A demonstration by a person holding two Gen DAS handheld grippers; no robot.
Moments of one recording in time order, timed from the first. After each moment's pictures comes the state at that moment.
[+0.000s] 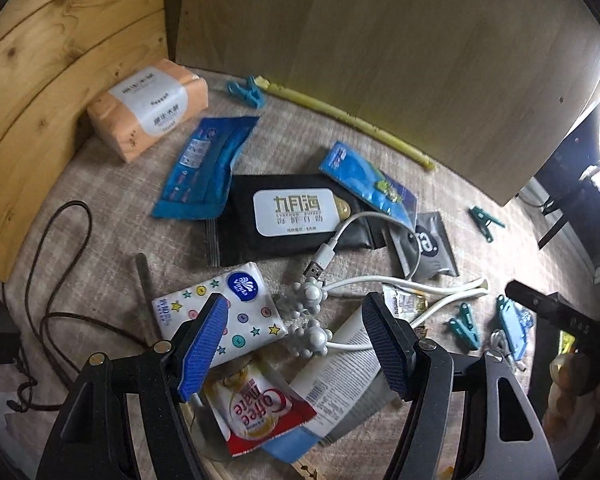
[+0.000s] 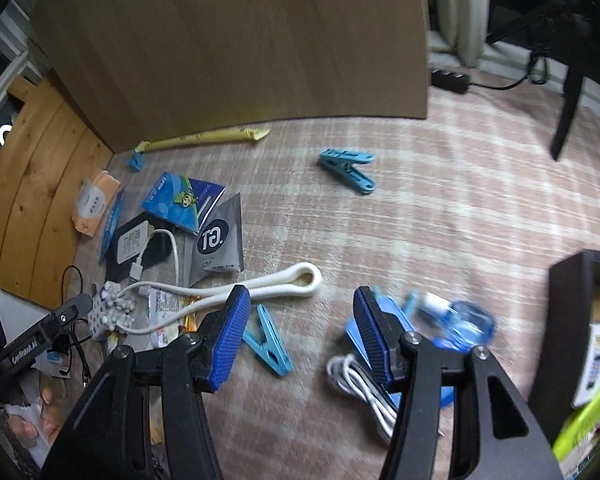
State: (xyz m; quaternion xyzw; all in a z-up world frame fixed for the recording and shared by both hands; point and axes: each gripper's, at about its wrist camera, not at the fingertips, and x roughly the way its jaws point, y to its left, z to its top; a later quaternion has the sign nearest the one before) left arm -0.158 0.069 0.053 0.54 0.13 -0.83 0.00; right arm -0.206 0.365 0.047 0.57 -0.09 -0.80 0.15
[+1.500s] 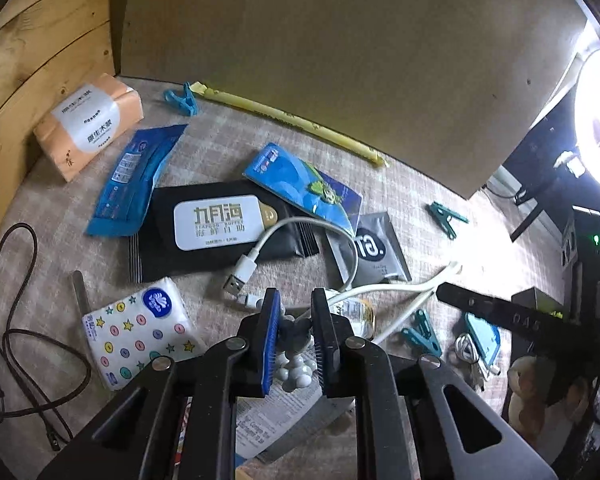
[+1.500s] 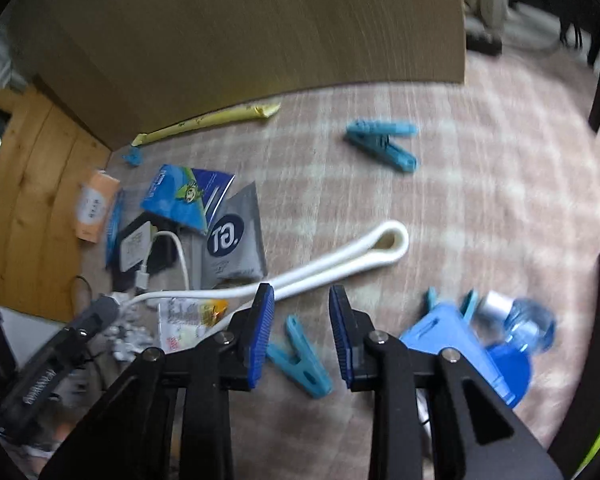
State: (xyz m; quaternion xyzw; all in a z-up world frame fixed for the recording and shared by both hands) left arm -0.170 0.108 0.061 0.54 0.13 -0.83 -0.05; right arm -0.219 0.354 0.028 0.60 -0.14 -0.77 0.14
